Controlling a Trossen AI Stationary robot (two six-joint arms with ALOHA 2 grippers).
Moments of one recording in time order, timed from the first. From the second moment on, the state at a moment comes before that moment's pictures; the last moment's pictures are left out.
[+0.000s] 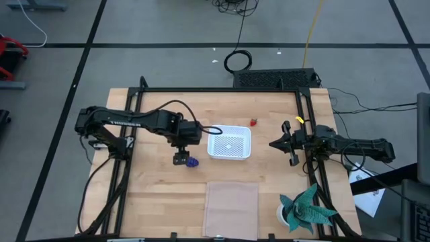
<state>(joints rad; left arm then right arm) -0.01 1.57 1.40 -1.15 0.06 -0.08 -0.10 0.09 0.02 0.14 -0.21 0.07</state>
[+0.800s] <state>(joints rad) -0.04 1.57 1.15 -0.78 0.09 -0.02 -0.10 0.09 0.02 0.13 -0.21 0.07</state>
